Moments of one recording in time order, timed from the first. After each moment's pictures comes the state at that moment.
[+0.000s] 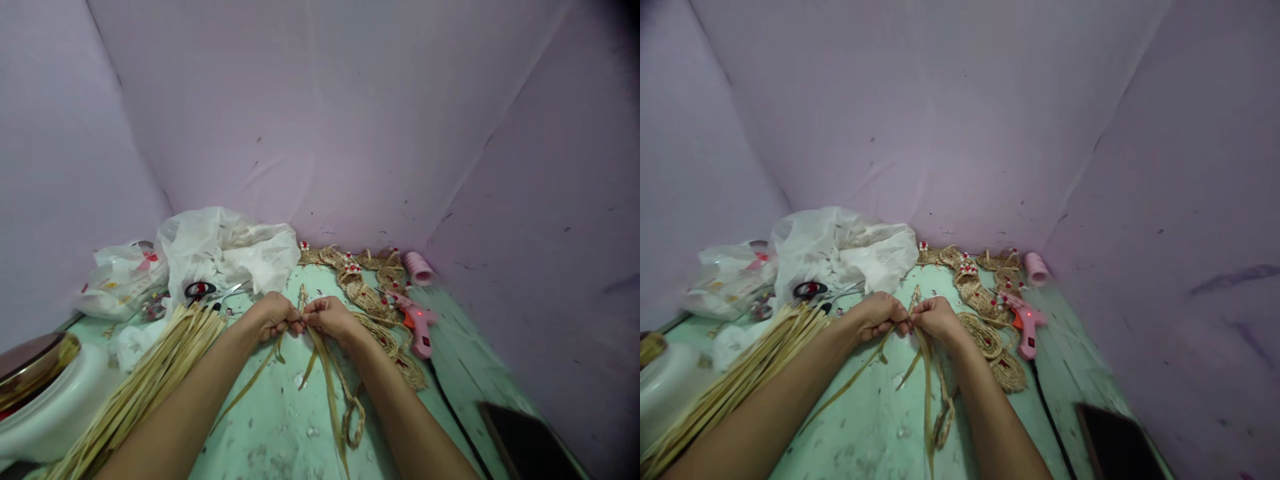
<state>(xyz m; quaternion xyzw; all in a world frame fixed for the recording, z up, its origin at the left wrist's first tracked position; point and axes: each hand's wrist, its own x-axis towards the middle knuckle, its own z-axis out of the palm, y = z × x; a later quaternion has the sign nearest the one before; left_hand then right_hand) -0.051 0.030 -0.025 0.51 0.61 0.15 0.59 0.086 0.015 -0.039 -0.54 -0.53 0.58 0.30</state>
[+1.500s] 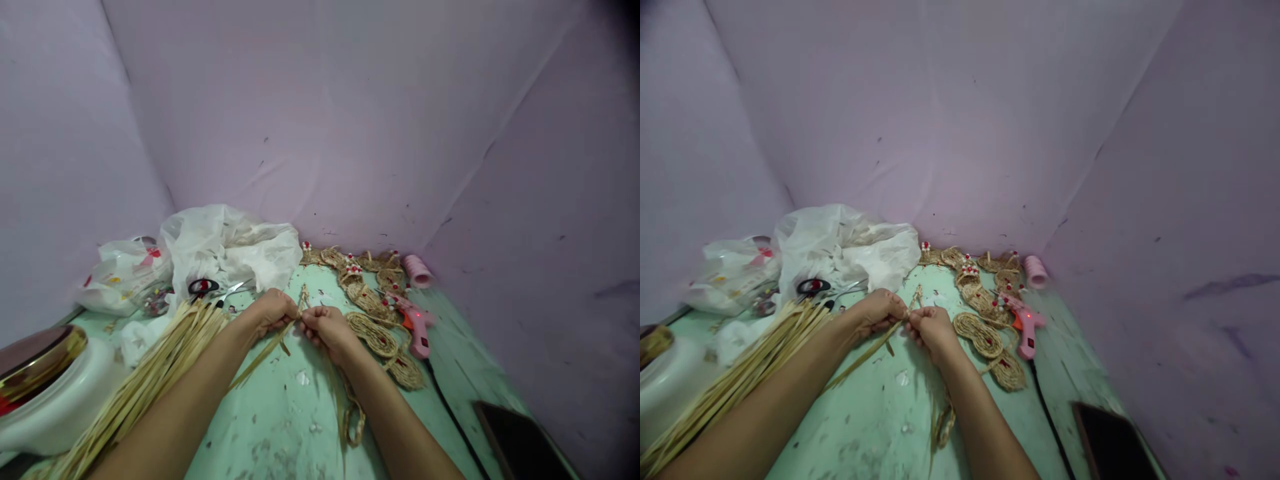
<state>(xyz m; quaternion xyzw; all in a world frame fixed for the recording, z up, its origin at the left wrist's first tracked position) -0.063 0.033 -0.029 0.56 0.53 0.22 0.60 0.067 -0.005 -0.044 -0.55 -0.41 0.62 0.39</state>
